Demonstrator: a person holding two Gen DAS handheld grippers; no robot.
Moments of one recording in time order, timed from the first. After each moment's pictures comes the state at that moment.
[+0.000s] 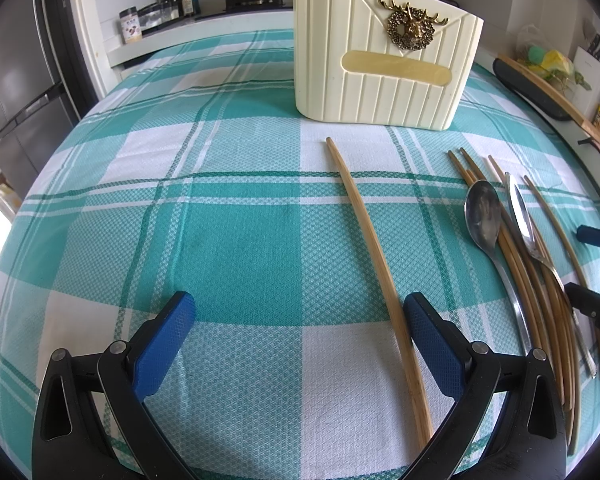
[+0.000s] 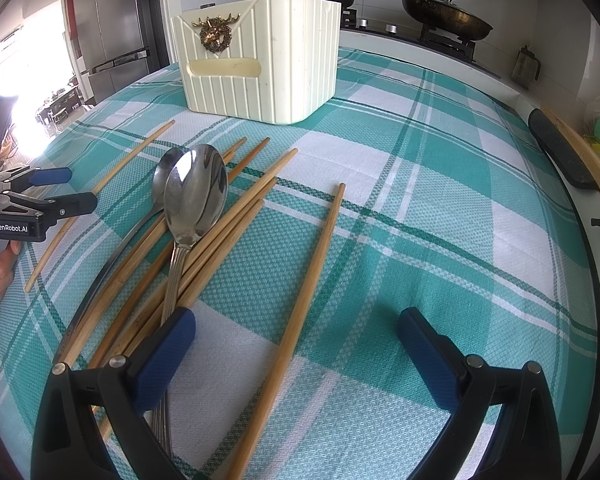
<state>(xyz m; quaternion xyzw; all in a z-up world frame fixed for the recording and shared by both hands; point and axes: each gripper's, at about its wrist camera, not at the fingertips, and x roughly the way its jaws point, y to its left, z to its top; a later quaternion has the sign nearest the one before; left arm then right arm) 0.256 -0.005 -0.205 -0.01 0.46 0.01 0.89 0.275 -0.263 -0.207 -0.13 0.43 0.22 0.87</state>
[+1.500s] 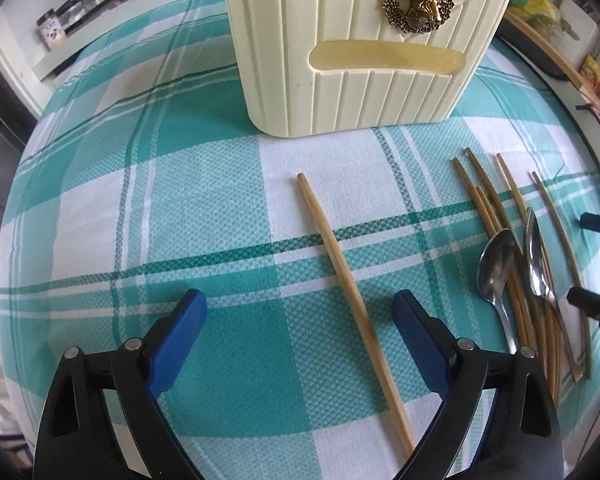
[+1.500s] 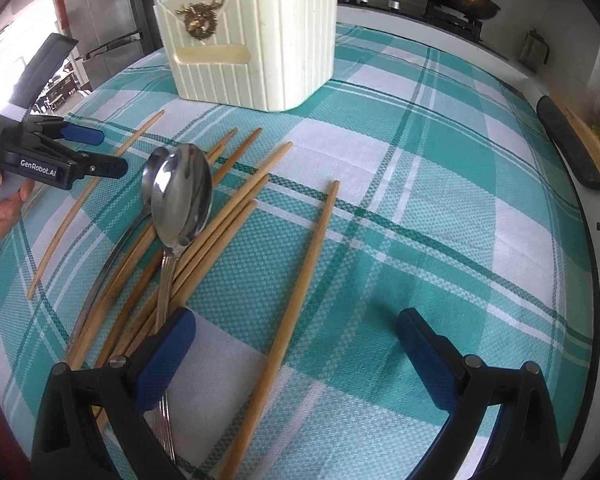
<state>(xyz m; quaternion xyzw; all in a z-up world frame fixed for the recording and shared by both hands) 0.343 -0.010 -0.198 0.05 0.56 -0.07 0.82 0.308 -0.263 -0.195 -0.12 0.52 0.20 0.82</state>
